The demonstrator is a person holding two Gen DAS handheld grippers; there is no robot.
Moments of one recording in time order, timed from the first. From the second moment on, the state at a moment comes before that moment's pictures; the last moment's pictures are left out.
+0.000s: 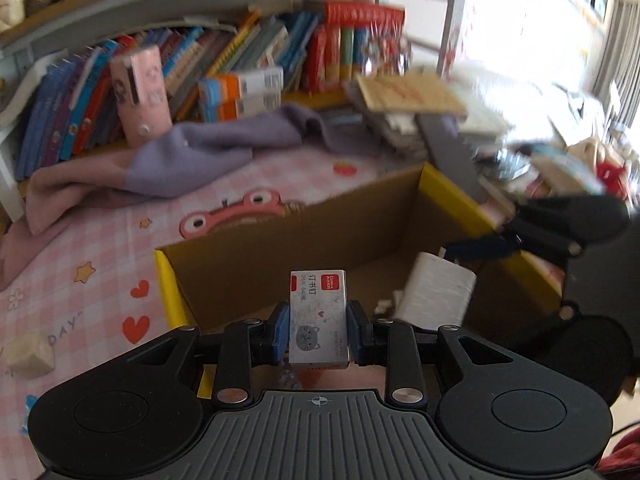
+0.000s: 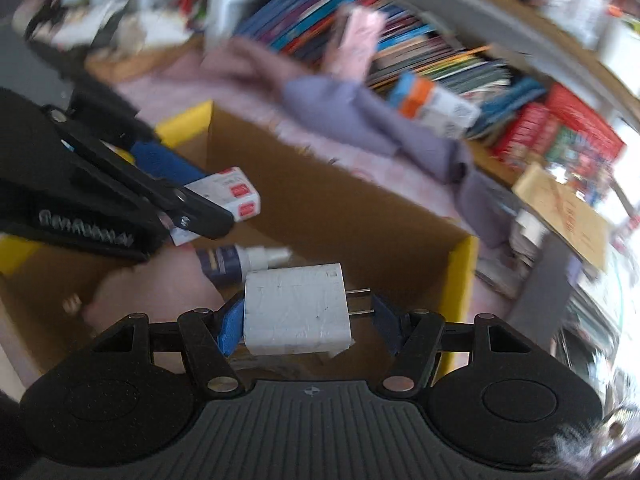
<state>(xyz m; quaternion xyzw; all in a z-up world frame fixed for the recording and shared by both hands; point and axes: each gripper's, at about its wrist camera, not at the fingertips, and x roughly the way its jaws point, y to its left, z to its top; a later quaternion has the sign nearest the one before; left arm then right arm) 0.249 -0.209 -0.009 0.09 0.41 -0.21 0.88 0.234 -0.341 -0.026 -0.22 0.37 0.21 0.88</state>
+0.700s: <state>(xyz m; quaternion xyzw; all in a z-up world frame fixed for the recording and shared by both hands) 0.242 -0.227 -0.006 0.12 0.38 -0.20 0.90 0.246 -0.329 -0.032 -0.25 0.38 0.28 0.85</state>
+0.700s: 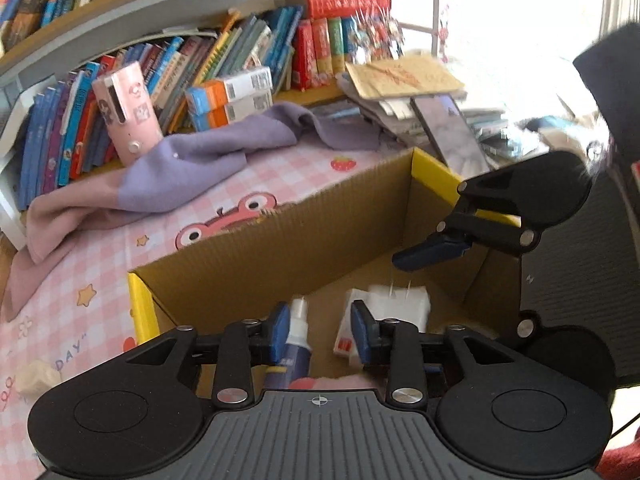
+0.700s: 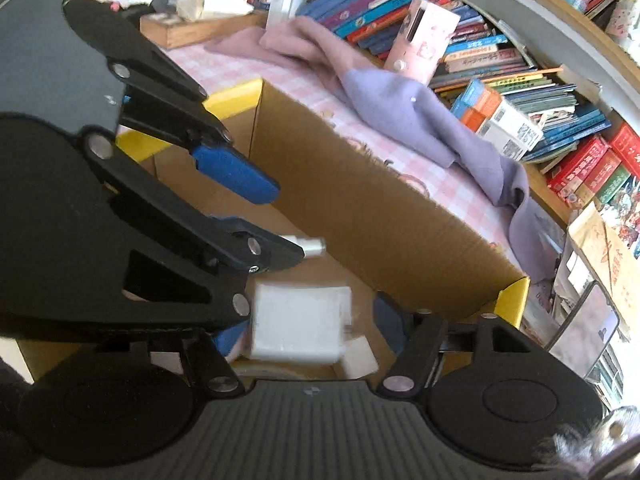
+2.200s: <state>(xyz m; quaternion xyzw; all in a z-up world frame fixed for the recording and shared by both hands) 0.076 -0.076 0.037 -0.04 0.20 -0.19 0.96 0.073 -0.288 0.034 -0.04 0.22 0.04 0.97</state>
